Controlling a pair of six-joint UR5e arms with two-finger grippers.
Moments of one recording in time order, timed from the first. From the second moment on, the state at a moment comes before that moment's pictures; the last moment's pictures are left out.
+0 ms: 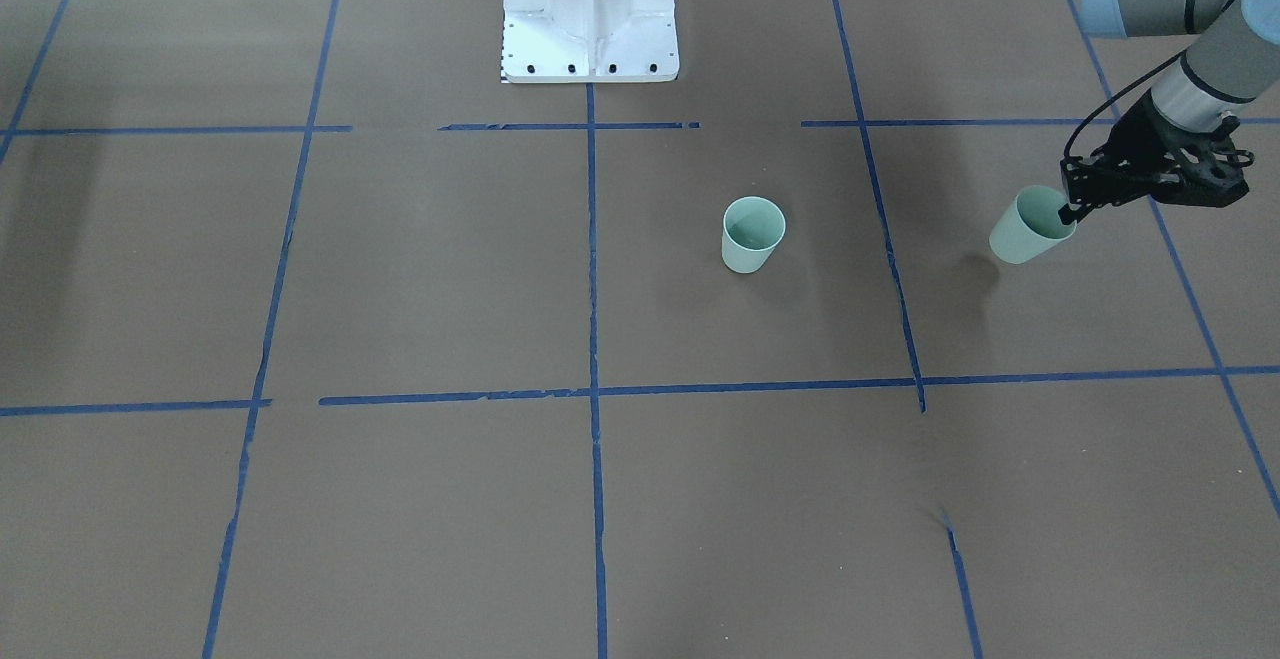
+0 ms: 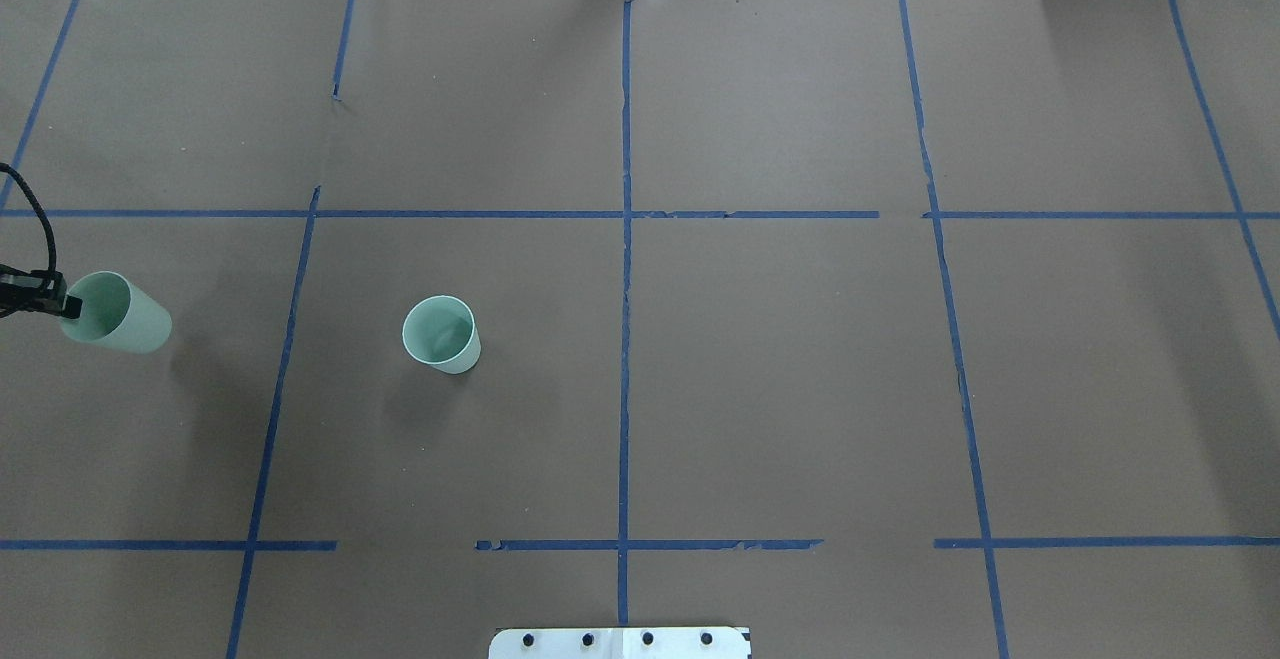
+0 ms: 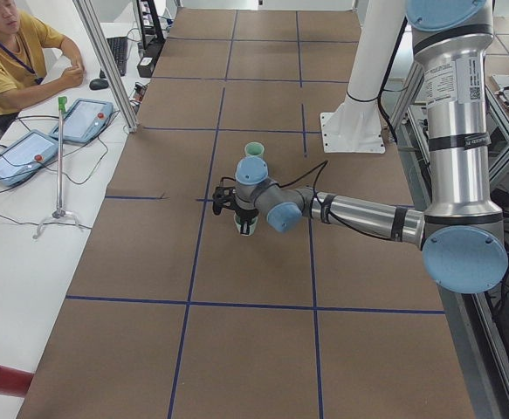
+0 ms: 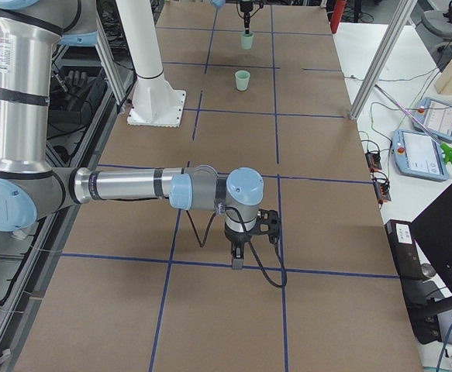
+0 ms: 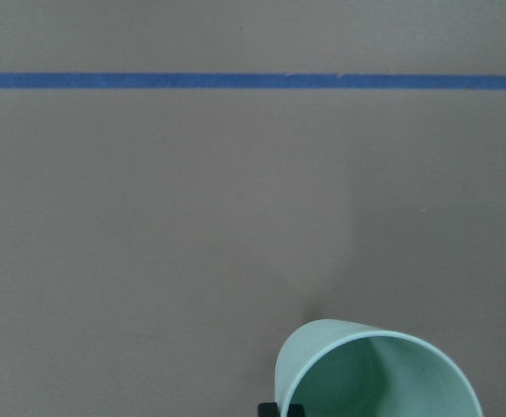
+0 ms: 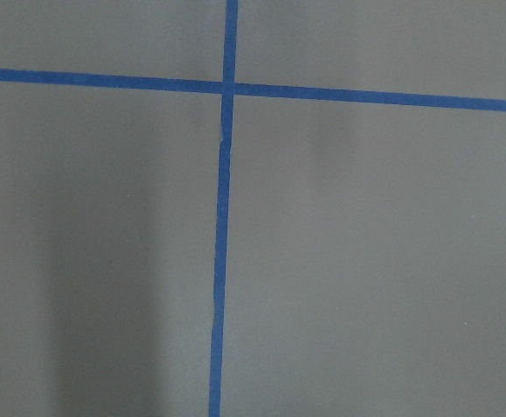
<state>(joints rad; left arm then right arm) -1.02 -1.44 -1.88 -2.07 -2.21 -0.81 1.56 -1.71 1.79 -1.68 2.26 -0.04</state>
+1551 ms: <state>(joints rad) -0.73 -2.00 -1.99 -1.48 -2.06 -1.41 1.56 -1.71 1.79 -1.68 2.26 -0.04</state>
